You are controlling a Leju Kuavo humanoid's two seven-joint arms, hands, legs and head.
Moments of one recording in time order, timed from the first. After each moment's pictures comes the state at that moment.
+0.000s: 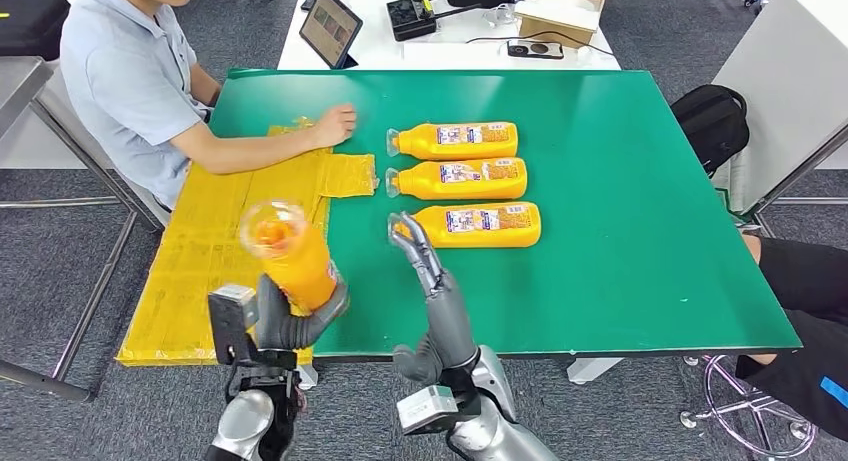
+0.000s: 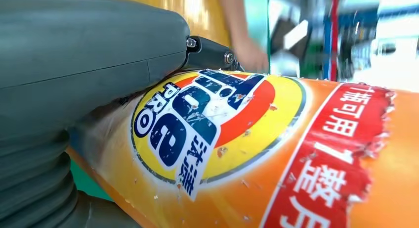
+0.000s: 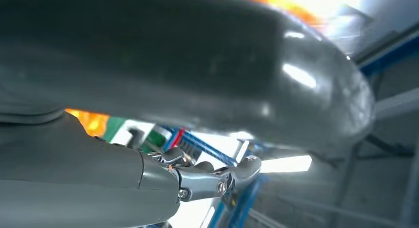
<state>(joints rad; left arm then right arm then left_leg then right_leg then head) -0.07 -0.20 -0.34 -1.38 -0.12 0.34 -0.44 -0.19 0.12 0.67 -1.36 0.23 -0.56 -0.66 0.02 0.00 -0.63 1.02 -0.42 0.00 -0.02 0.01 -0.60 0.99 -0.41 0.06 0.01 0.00</state>
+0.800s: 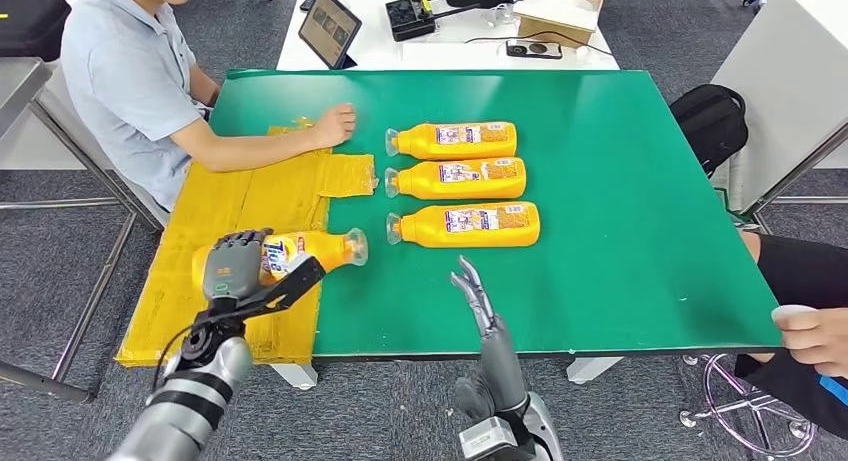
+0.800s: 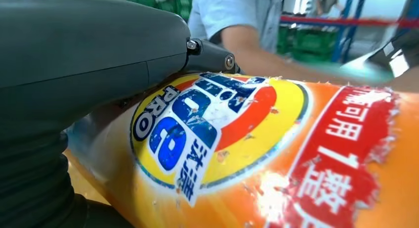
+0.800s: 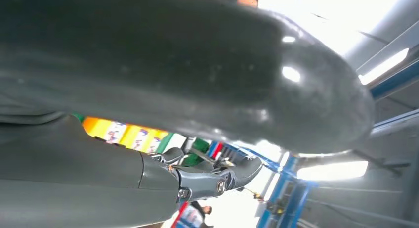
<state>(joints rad) -0.42 -0.04 -0.20 -0.87 -1.26 0.40 -0.02 0.08 0.07 0.46 -1.50 0.27 -0.38 -0.66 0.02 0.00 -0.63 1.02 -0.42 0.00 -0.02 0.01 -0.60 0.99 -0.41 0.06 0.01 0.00</state>
